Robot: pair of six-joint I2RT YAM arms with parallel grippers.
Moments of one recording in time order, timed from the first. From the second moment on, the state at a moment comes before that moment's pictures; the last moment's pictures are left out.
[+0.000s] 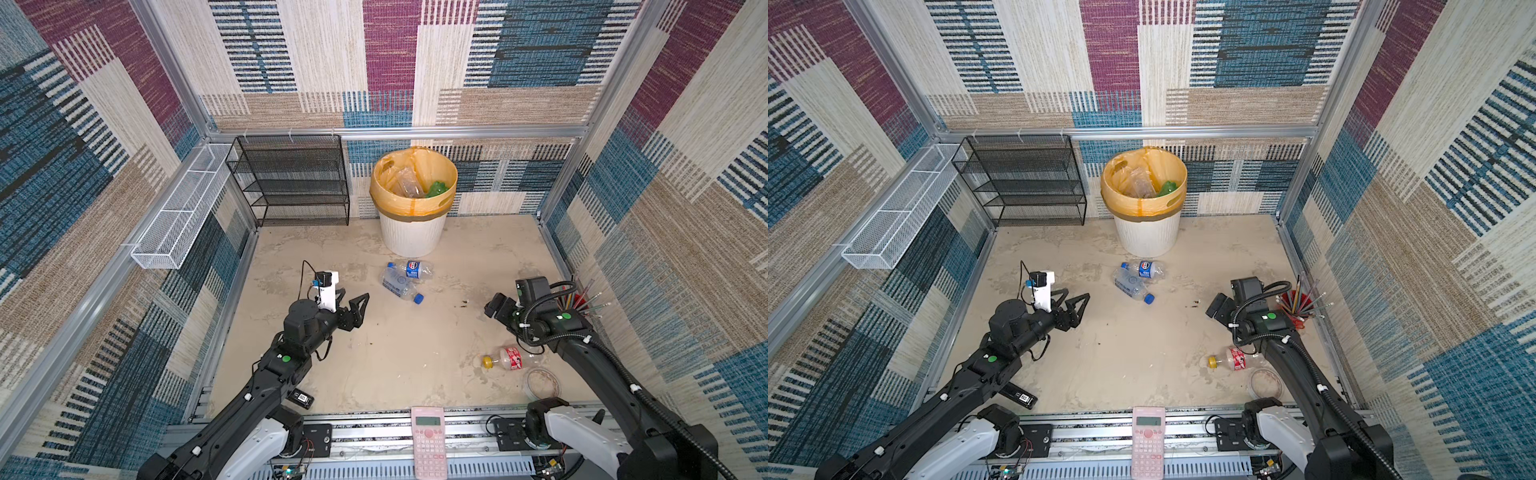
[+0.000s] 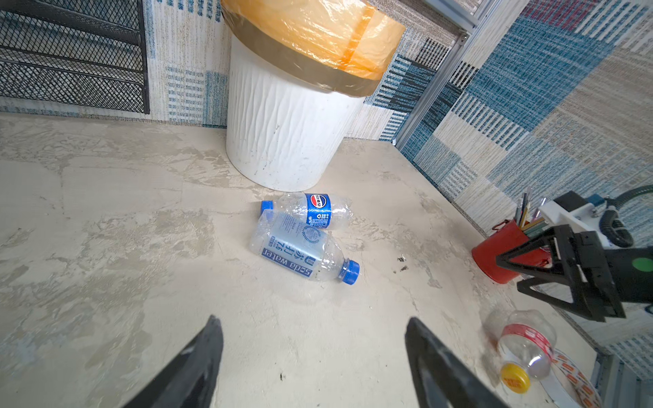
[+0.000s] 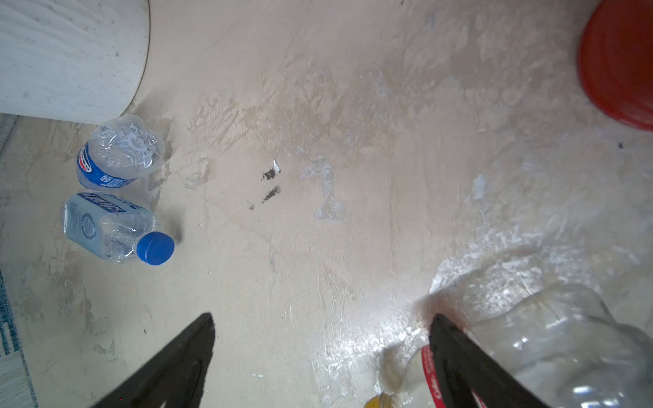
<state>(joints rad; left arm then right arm) -0.44 0.85 0.46 0.16 0.14 -0.35 0.18 0.99 0.74 -0.73 -0.02 0.80</state>
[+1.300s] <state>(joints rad) -0.44 0.78 0.40 0.21 0.13 -0.38 0.17 1.08 0.66 -1.04 0.03 0.96</state>
